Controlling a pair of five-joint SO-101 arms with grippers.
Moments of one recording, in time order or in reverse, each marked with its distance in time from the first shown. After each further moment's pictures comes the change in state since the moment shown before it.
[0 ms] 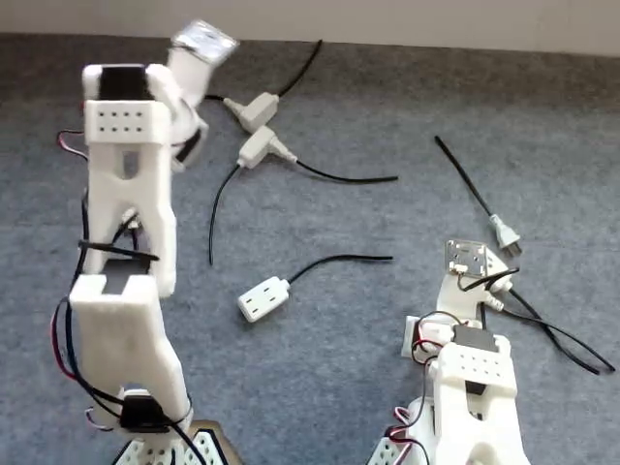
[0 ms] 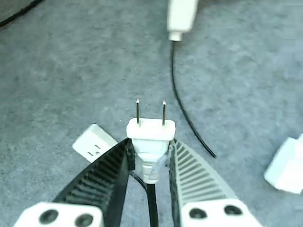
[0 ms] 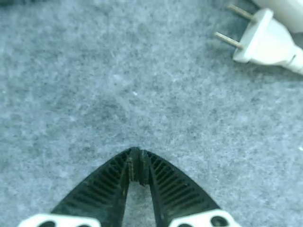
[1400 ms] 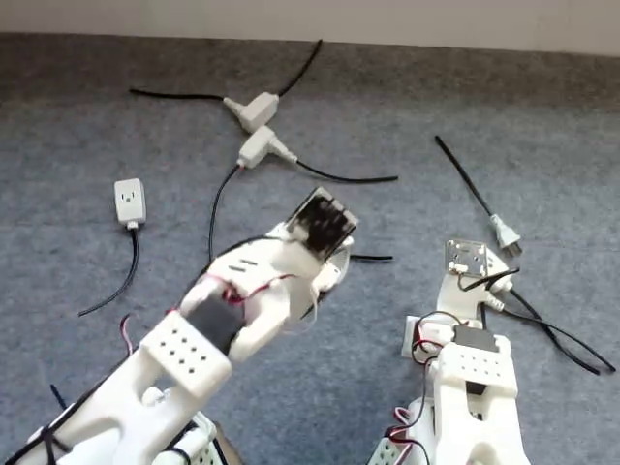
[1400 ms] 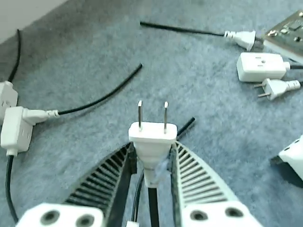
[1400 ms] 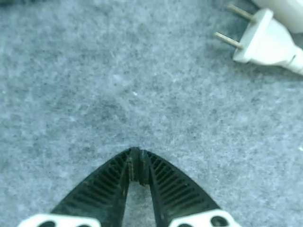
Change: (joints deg) left arm 38.0 -75.5 104.4 -71.8 26.5; right arm 0.0 0.0 0.0 0.0 0.0
